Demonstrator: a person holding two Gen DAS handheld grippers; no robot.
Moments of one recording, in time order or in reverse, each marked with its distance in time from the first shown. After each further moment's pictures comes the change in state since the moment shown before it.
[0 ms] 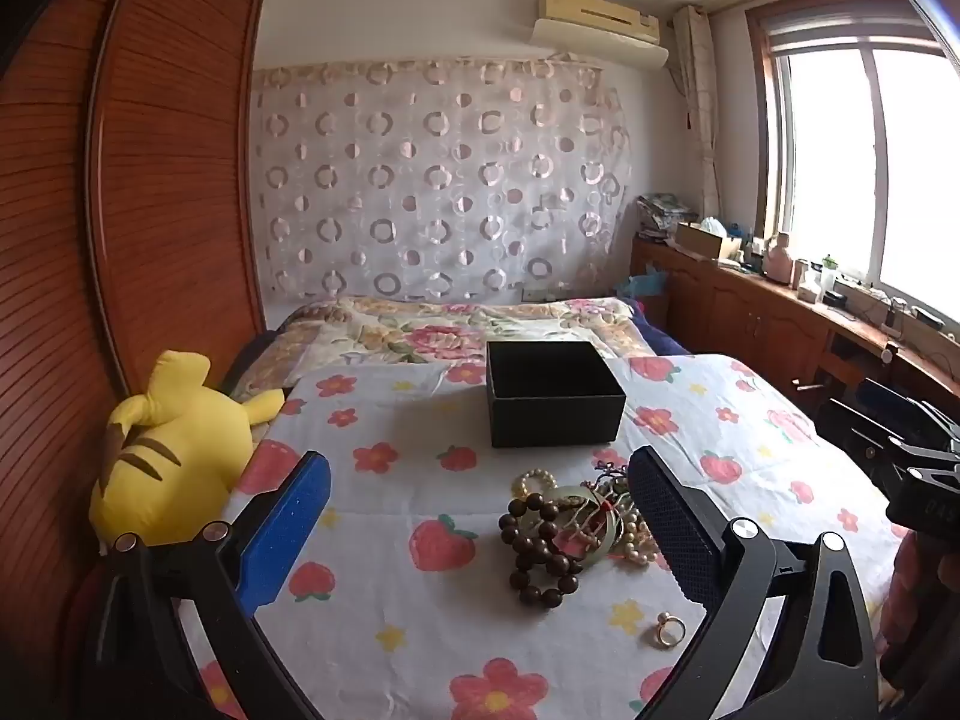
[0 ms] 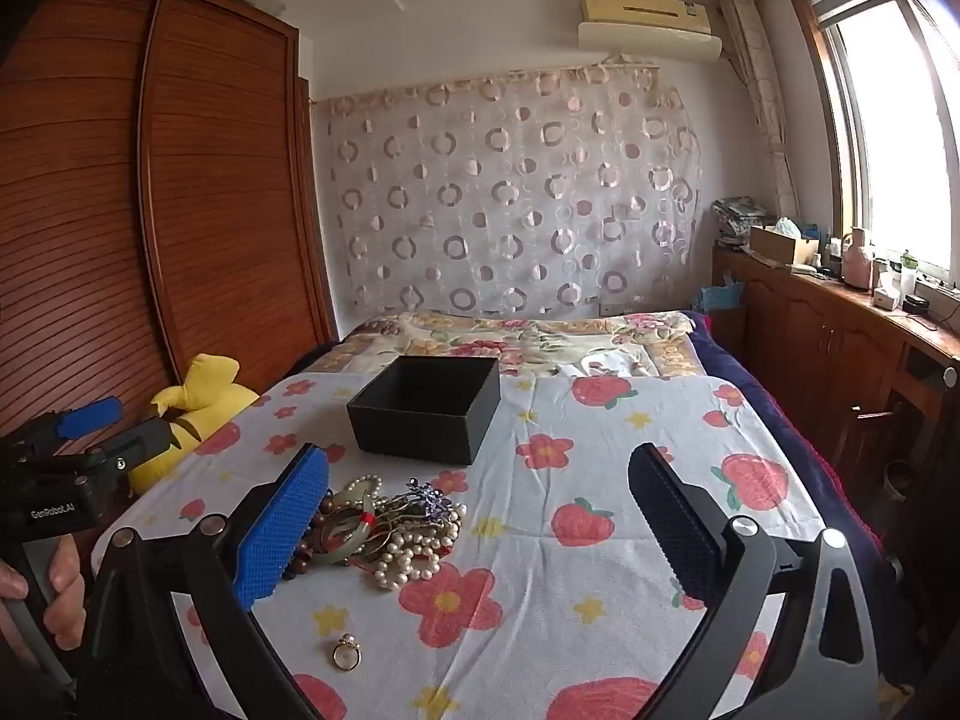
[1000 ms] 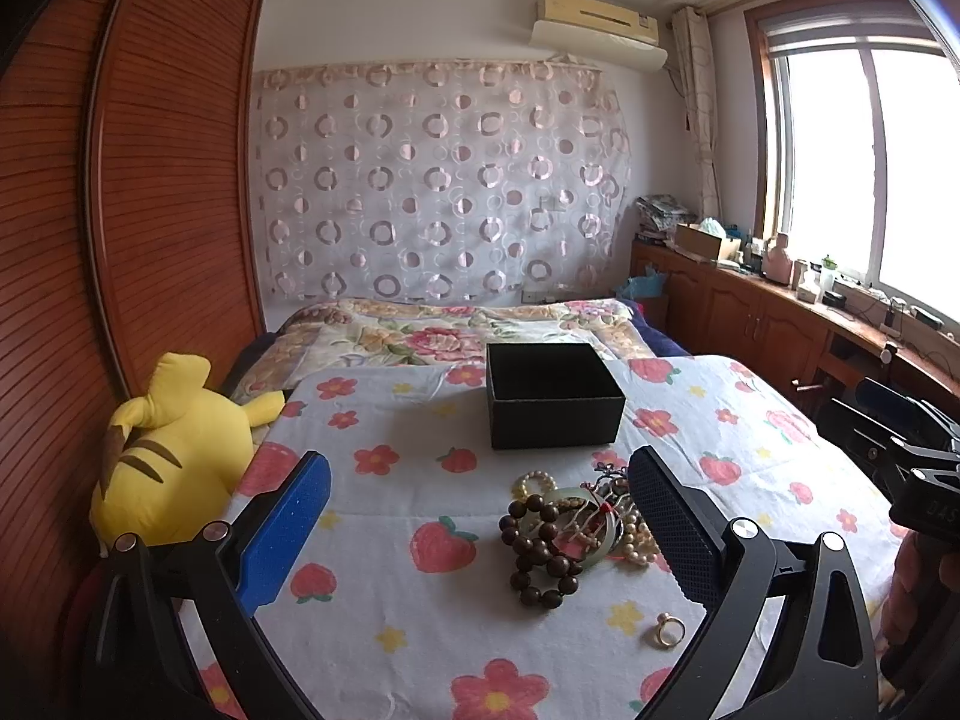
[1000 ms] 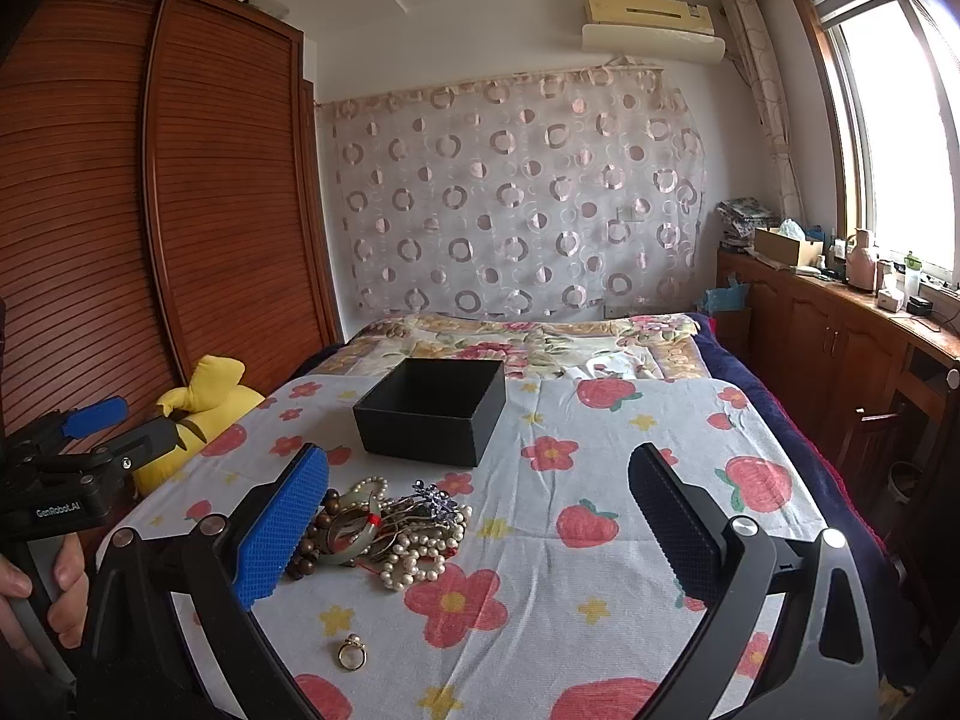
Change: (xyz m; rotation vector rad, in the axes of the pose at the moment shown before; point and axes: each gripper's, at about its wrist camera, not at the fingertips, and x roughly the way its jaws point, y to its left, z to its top) left arm 0.000 0.000 0.000 -0.005 -0.002 -0.002; right arm -0.001 0.001 0.000 0.003 -0.007 0.004
